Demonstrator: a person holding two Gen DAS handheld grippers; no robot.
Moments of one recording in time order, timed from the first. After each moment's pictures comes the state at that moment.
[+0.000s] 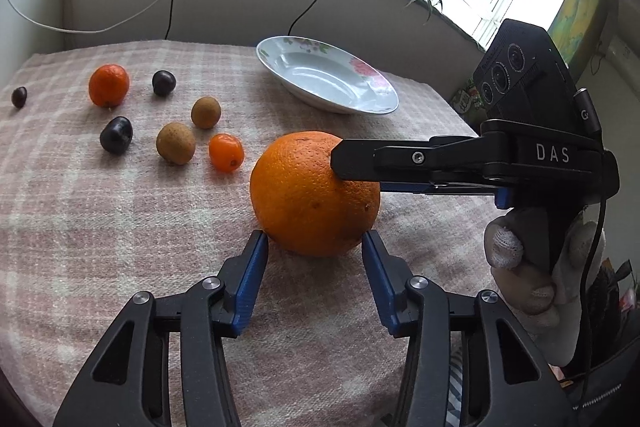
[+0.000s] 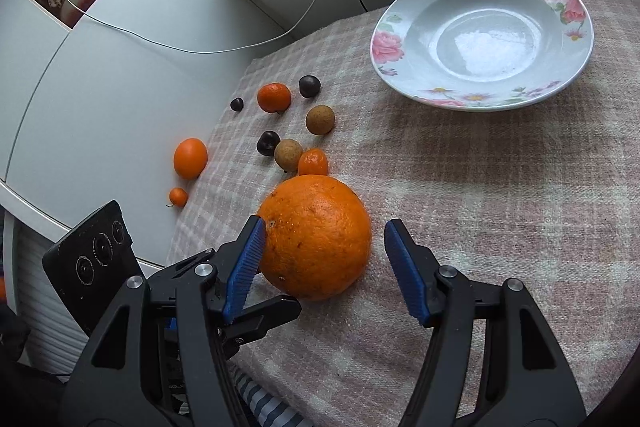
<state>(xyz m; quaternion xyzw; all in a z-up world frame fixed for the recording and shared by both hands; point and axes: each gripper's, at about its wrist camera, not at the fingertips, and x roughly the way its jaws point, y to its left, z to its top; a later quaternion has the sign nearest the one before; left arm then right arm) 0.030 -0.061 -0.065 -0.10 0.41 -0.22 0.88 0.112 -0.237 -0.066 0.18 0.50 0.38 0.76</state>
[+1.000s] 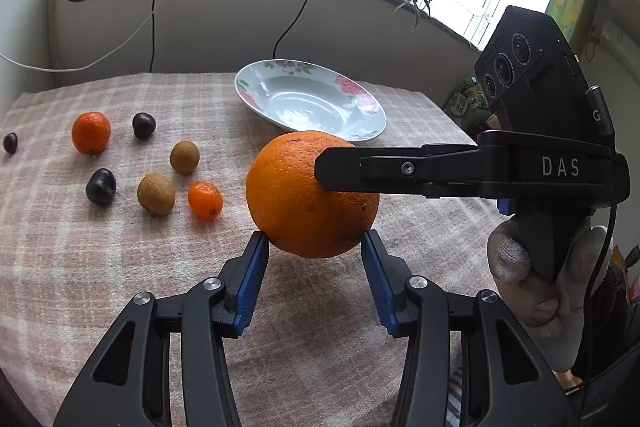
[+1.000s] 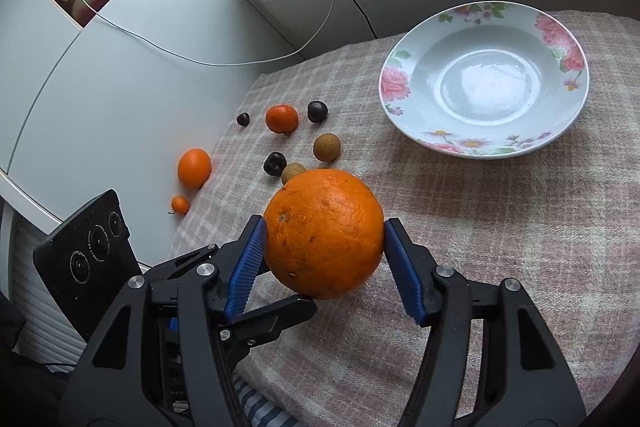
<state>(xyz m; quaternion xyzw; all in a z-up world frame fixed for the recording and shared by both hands) 0.050 -0.077 -0.049 -0.07 0.39 -0.23 0.89 0.119 -0.247 -0.047 0.16 0.46 0.38 0.78</state>
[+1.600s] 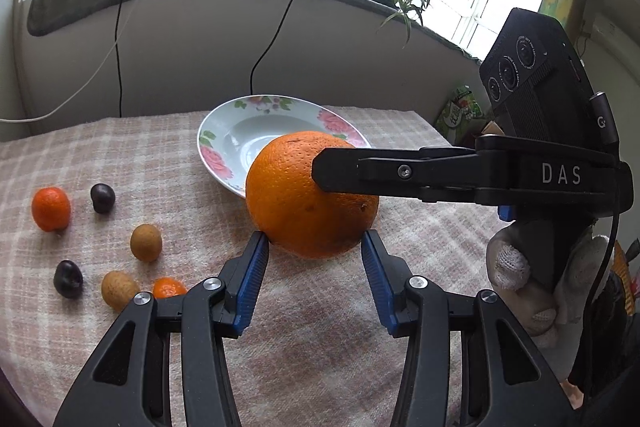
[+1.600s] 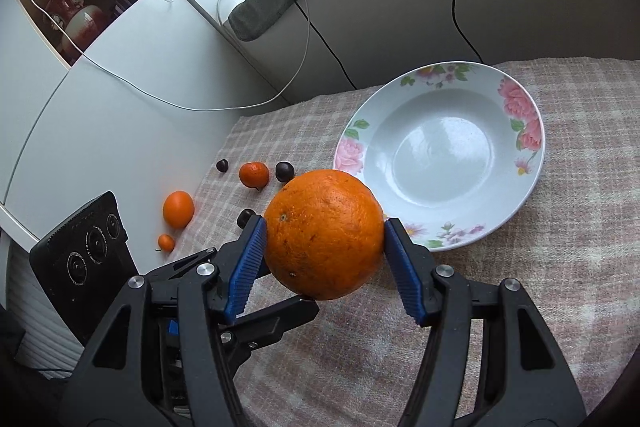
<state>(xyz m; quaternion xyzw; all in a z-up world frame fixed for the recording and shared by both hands) 0.106 -0.107 -0.030 -0.06 0.37 -0.25 0.89 0.163 -0.278 -0.026 0.17 0.44 0.35 0.81</state>
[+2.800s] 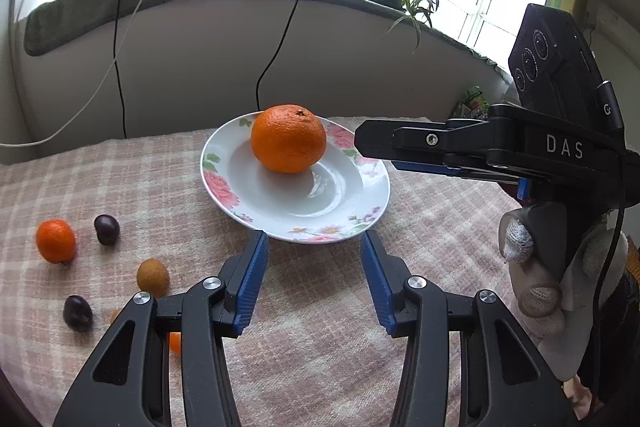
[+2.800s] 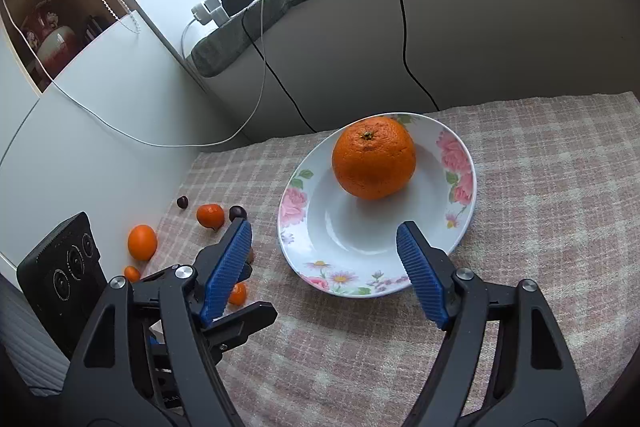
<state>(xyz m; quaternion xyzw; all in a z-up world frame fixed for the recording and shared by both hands) 0.123 -0.115 -0.023 -0.04 0.36 -0.23 0.90 0.183 -0.309 -0.013 0.15 0.41 0.28 0.85</state>
